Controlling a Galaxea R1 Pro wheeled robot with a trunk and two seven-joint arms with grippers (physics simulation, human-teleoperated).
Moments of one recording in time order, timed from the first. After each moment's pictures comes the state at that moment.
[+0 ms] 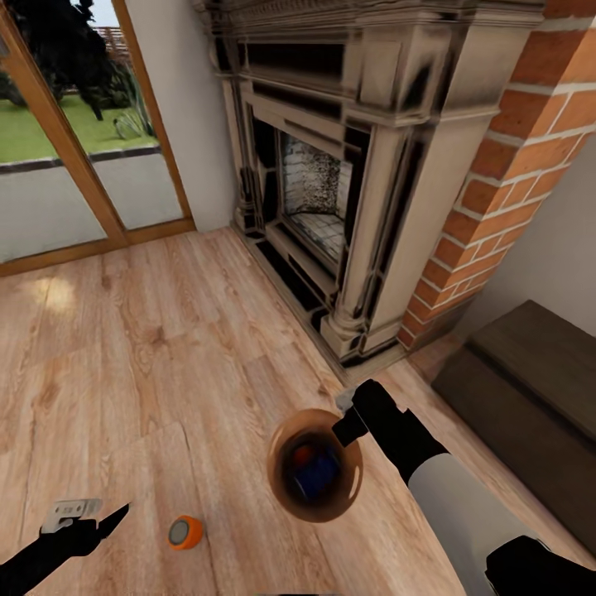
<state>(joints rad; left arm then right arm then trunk) -0.08 0.22 0.53 -1.20 -0.02 0.30 -0.71 -0.83 0.07 0.35 -0.81 0.41 1.04 0.52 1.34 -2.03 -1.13</state>
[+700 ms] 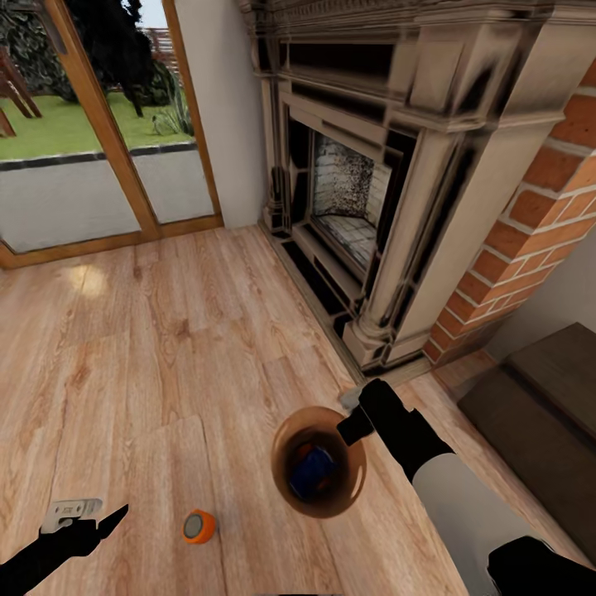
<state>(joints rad) -0.08 0.22 0.53 -1.20 -0.02 0.30 -0.71 -0.83 0.06 0.30 -0.79 0.40 1.04 0.51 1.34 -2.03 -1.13</state>
